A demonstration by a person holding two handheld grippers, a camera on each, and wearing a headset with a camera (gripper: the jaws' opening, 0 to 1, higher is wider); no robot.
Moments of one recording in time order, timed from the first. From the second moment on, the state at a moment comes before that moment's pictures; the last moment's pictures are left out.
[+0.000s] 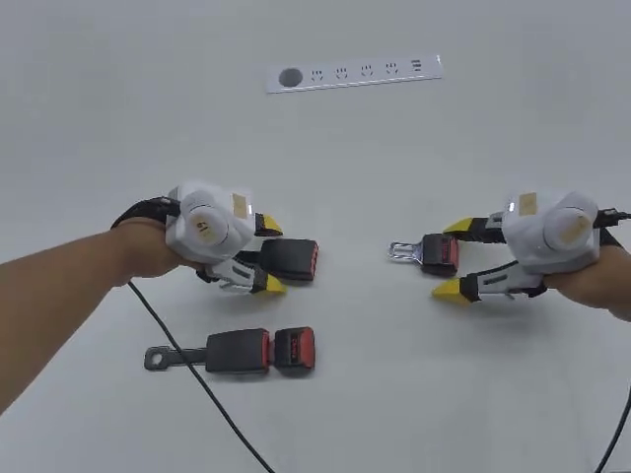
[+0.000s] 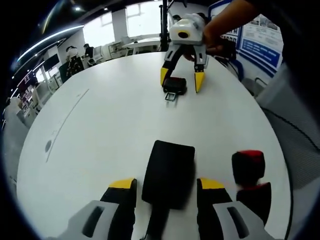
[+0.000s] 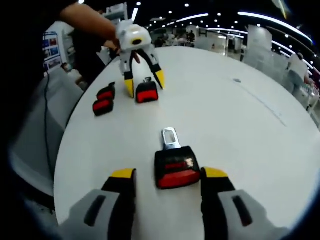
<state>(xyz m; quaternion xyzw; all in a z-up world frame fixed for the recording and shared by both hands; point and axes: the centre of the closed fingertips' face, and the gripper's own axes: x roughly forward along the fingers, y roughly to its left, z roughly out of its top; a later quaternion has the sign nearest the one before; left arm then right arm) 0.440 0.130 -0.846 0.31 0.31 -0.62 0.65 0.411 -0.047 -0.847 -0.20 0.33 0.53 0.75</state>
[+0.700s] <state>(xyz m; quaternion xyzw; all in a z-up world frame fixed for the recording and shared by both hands) 0.442 0.124 -0.848 0.29 0.30 -0.63 0.65 0.424 -0.057 -0.845 -0.20 0.31 0.55 0.75</state>
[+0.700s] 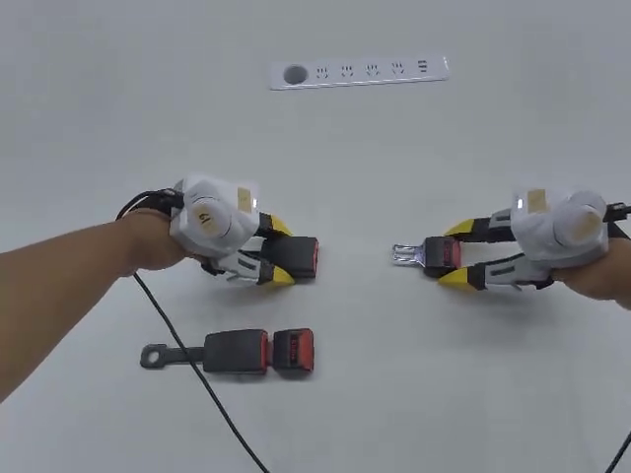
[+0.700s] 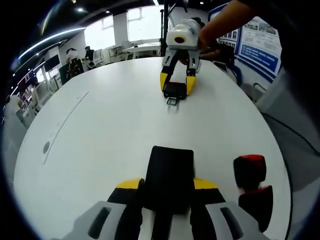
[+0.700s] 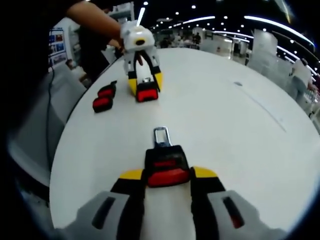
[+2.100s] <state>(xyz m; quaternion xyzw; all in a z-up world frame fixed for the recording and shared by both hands) 0.440 0.126 -0.847 0.25 0.31 -0.62 0.68 0.428 0.004 -0.845 -0.16 0.28 0.58 0.75</state>
